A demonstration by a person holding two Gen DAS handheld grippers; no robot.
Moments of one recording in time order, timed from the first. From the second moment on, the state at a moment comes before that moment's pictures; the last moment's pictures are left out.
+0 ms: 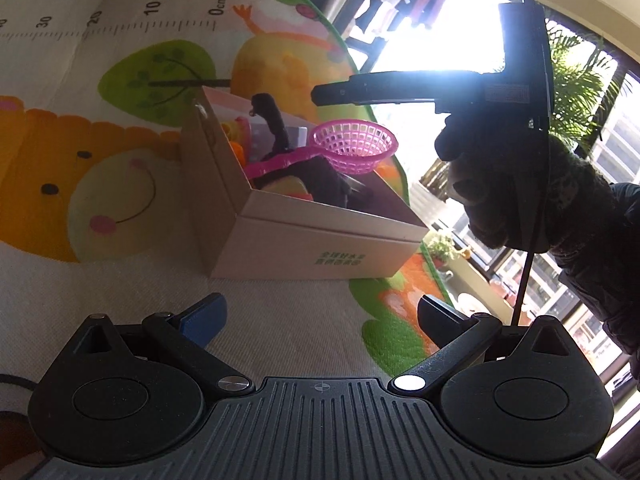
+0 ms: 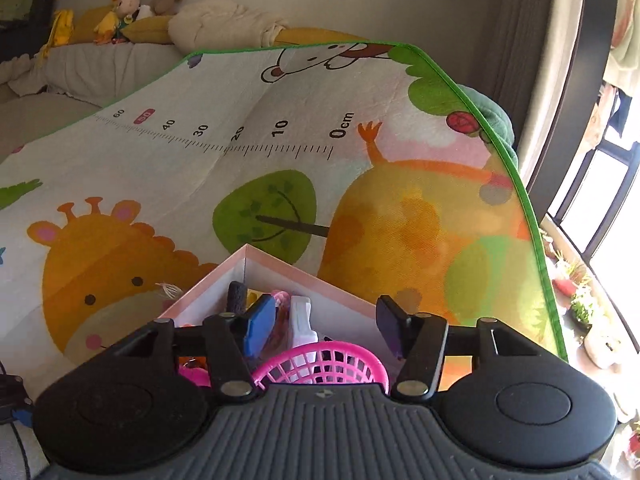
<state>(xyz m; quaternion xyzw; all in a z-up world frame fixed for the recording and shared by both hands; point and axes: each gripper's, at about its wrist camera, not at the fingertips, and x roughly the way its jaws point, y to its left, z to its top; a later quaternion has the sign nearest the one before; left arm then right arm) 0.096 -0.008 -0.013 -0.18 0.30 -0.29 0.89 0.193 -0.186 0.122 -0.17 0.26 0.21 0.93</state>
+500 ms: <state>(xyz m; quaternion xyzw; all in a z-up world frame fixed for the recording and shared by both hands) 0.099 -0.008 -0.016 -0.19 0.31 -0.28 0.89 0.195 -0.199 0.138 -0.17 0.29 0.21 0.92</state>
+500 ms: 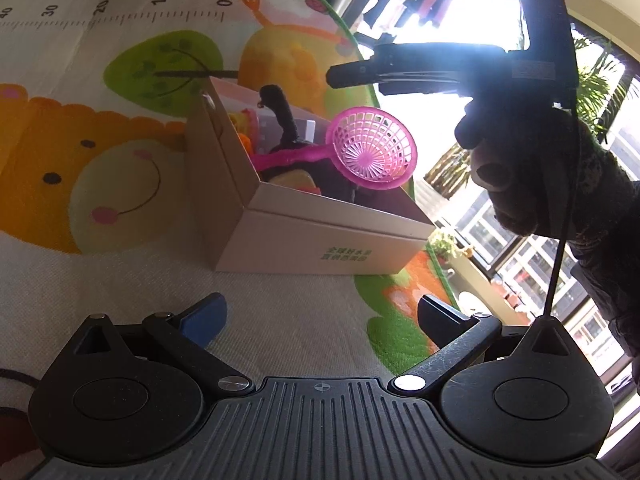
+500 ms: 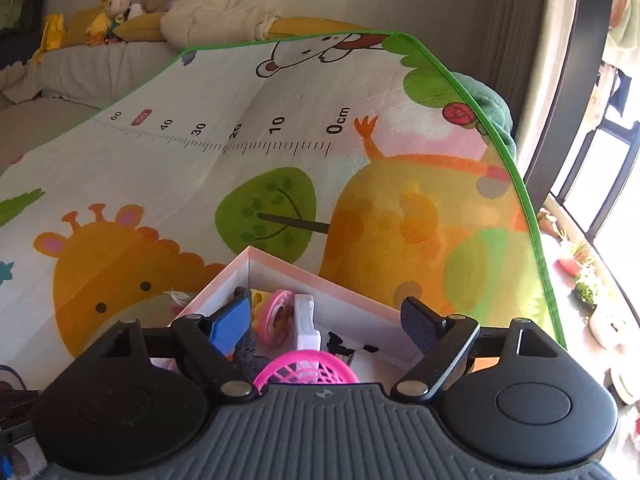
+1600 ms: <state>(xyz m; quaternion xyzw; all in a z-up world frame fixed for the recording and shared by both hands) 0.100 -0.008 -0.017 -0.19 0.32 -0.28 0.89 0.271 -0.214 0.099 -0.09 0.39 0.16 0.90</state>
